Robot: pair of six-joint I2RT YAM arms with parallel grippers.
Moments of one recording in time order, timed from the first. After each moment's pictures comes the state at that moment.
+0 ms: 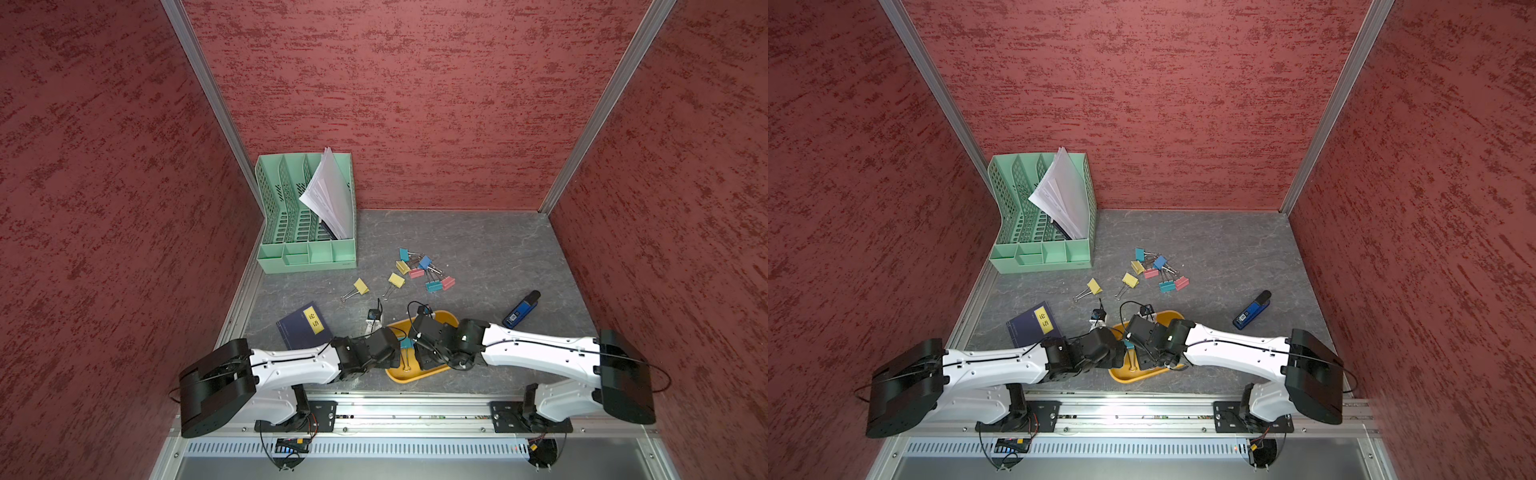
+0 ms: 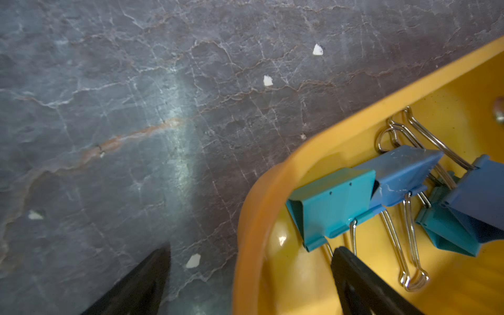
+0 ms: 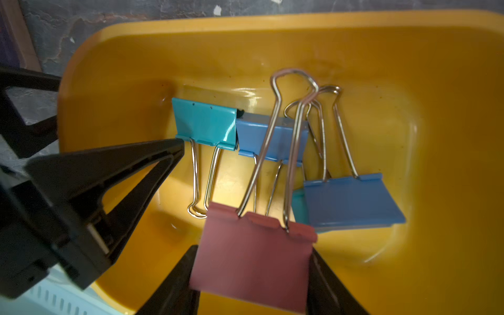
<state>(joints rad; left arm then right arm) -1.10 1.27 0.49 -0.26 -0.29 -0.94 1.16 1.43 0.92 -0.72 0.11 0.83</state>
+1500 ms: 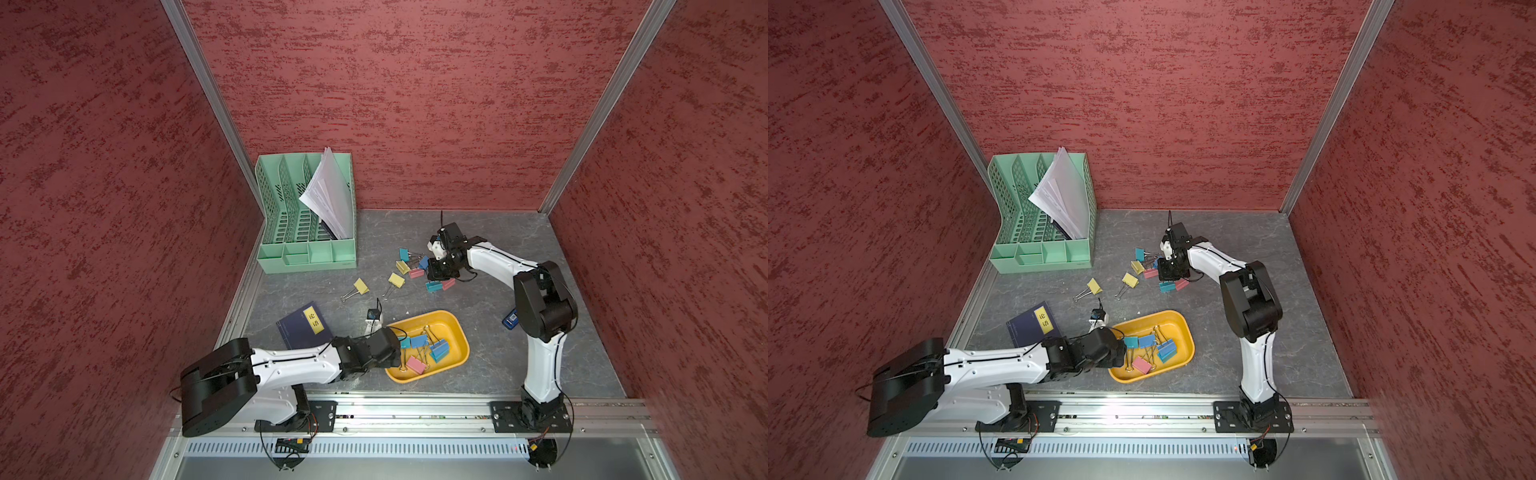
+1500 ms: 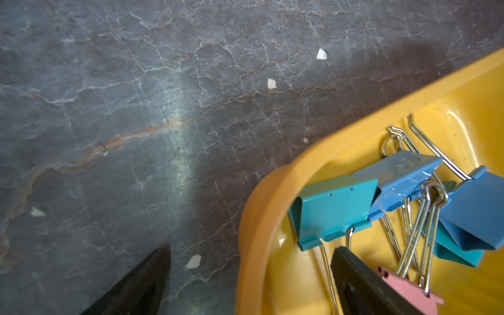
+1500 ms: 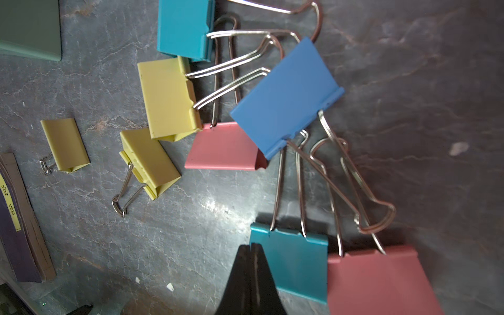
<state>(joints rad) -1.10 1.28 0.49 -0.27 -0.30 -0.97 0.40 2.04 1.50 -0.64 -0.32 0.27</state>
